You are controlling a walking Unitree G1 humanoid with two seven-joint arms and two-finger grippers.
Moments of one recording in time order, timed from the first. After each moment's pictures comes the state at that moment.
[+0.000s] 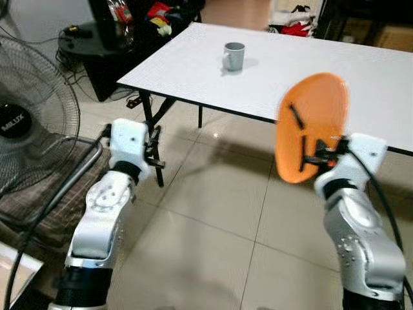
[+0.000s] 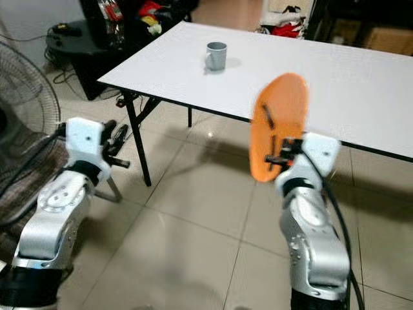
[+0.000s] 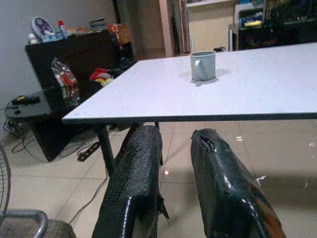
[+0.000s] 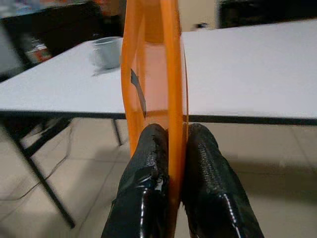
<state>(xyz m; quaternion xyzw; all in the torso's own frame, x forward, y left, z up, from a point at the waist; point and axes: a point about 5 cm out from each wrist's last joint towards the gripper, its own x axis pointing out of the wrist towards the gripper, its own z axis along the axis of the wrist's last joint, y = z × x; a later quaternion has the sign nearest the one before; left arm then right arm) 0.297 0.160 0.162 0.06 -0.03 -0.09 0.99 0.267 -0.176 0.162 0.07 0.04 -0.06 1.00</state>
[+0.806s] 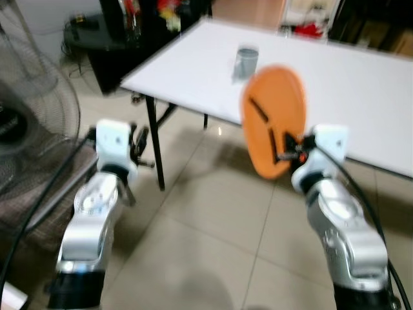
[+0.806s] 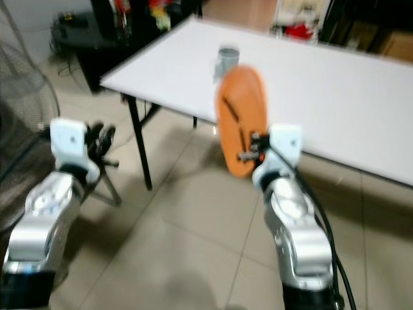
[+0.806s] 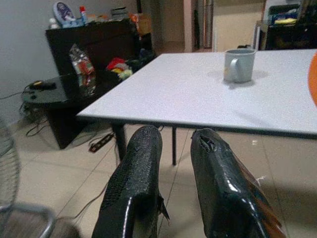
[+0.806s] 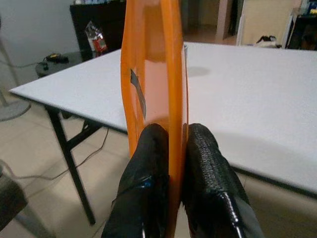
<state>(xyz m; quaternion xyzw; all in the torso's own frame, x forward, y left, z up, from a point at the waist) 0.295 0.171 0.161 0.05 -0.03 -0.07 1.00 0.277 -0.151 0.169 0.02 0.02 0.04 1.00</state>
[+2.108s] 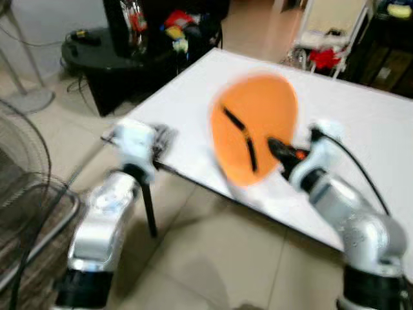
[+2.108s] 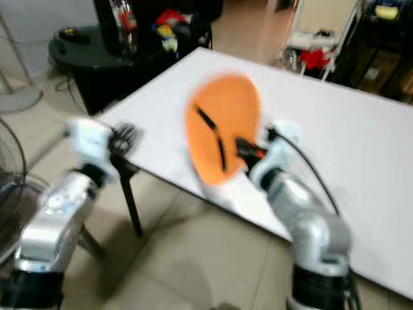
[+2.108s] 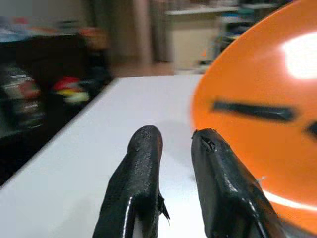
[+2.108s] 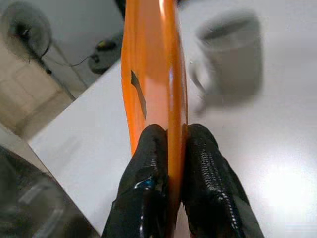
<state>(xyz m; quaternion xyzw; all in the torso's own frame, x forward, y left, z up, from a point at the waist) 0.289 0.144 0.163 0.07 -0.03 -0.21 0.98 0.283 -0.153 0.160 0.23 0.15 0.13 0.95</state>
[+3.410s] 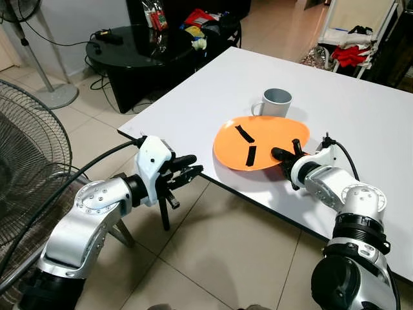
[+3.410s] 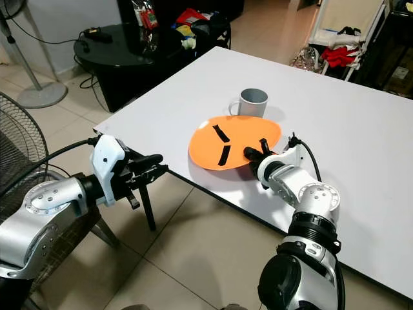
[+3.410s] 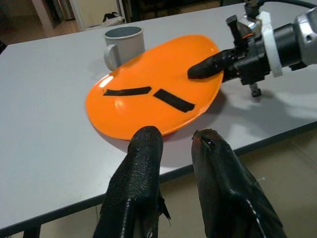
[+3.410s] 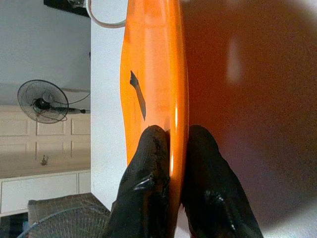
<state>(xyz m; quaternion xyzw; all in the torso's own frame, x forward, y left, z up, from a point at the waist) 0.266 0.137 0.163 0.09 0.06 -0.43 0.90 0.339 -0.182 0.115 0.54 0.27 -0.01 0.79</state>
